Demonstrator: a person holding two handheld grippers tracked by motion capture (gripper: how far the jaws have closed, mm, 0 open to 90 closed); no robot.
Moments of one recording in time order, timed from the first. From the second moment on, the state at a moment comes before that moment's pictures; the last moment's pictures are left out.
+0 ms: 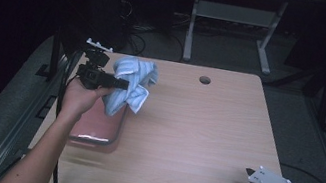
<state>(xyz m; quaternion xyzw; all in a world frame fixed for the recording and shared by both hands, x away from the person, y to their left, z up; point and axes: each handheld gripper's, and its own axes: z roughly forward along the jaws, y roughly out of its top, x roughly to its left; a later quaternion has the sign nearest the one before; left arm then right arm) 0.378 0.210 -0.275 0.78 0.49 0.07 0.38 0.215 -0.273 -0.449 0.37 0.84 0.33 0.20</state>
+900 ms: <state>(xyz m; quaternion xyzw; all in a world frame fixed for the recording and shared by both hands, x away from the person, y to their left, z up) 0.395 0.161 -0.287 0.81 0.46 0.04 0.38 0.214 -0.273 -0.449 0.37 0.84 0.33 0.20</state>
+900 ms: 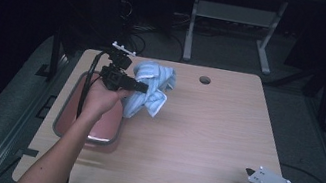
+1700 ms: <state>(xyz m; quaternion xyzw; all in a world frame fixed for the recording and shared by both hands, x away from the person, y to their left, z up) 0.421 0.117 -0.298 0.82 0.43 0.01 0.37 0.222 -0.283 -0.456 0.40 0.84 0.33 0.20</state>
